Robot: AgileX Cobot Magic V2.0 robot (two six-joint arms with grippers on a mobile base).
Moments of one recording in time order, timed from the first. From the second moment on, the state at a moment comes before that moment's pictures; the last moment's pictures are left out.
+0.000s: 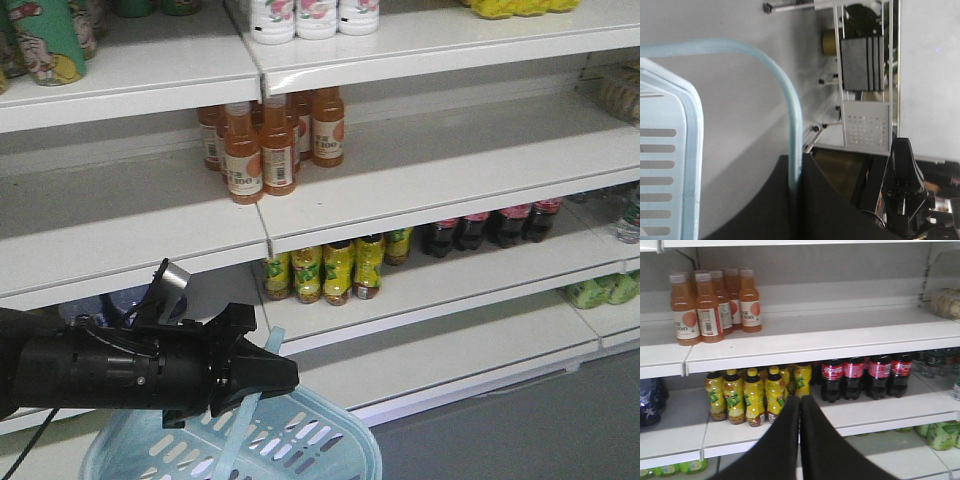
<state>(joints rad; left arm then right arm) -0.39 1.49 -0.66 -1.68 0.81 0.68 0.09 -0.01 0.03 -0.04 0.17 0.03</state>
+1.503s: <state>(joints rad) -0.39 1.49 -0.66 -1.68 0.81 0.68 0.09 -0.01 0.03 -0.04 0.17 0.03</state>
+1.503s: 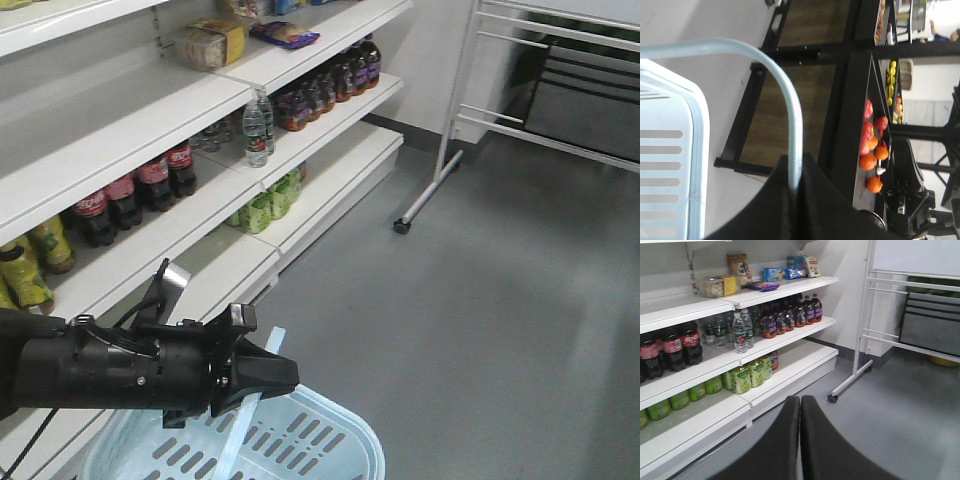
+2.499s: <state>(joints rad) -0.39 1.49 -0.66 -1.68 0.81 0.68 0.09 -0.01 0.03 -0.04 0.17 0.03</state>
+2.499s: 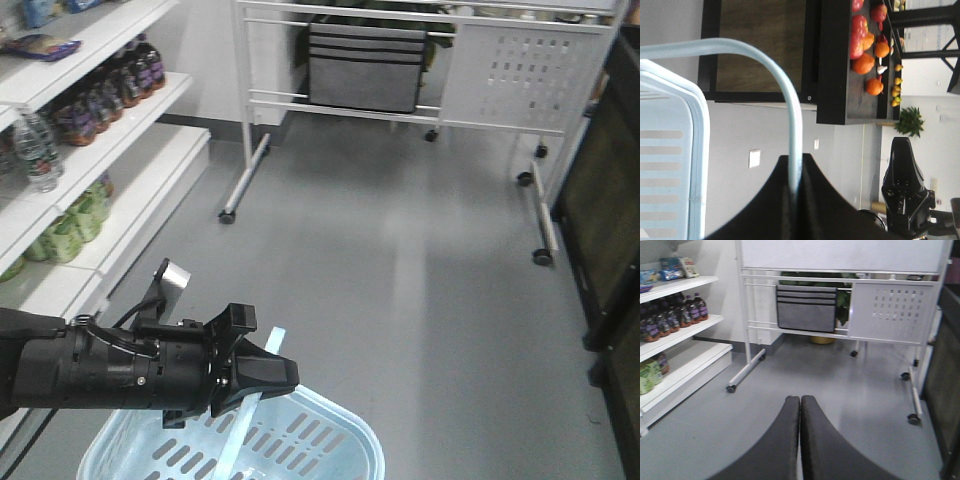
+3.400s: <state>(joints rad) -0.40 1.49 -0.66 -1.68 0.81 0.68 0.09 -0.01 0.03 -0.04 0.17 0.03</state>
